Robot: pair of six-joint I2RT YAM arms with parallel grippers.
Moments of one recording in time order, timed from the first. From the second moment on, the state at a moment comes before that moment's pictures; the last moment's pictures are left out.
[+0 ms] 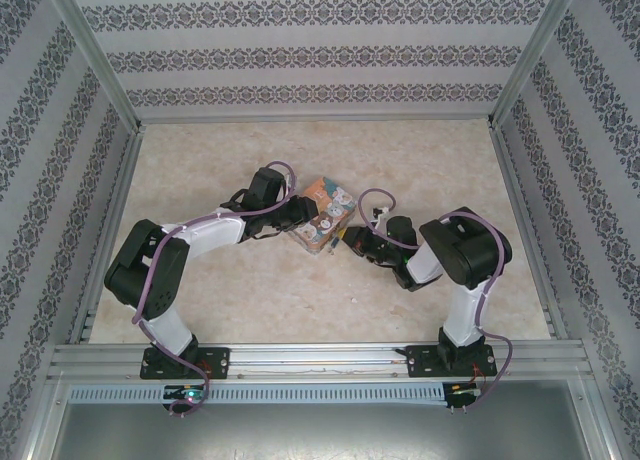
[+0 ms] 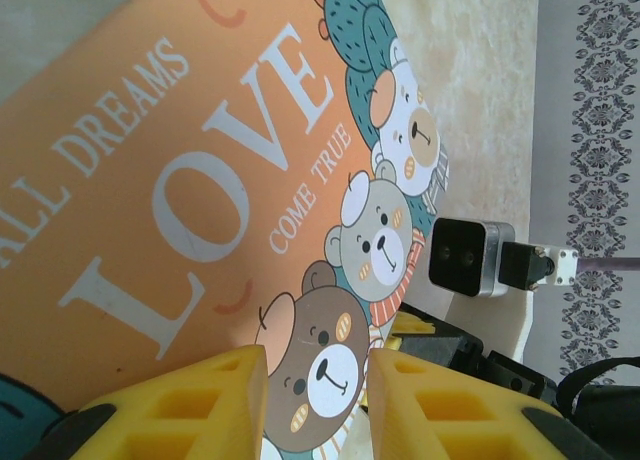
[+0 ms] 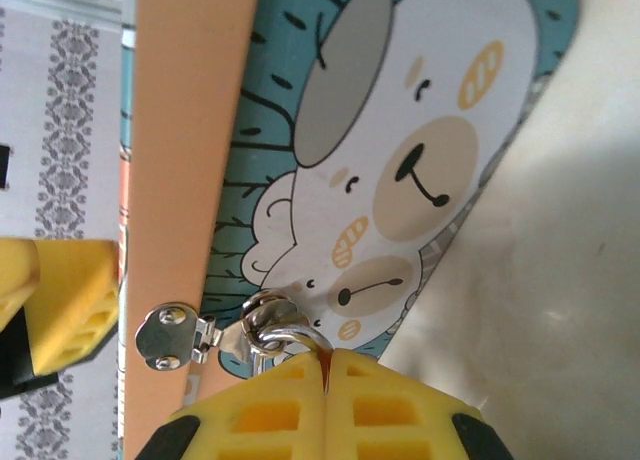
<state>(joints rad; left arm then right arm) -0.48 1.70 0.97 0.01 0.44 -0.89 0.41 1.91 0.40 1.13 -0.53 1.14</state>
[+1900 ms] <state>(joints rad) -0.38 1.23 0.76 -0.02 0.16 -0.77 0.32 1.07 0.43 0.18 -0.35 0.69</state>
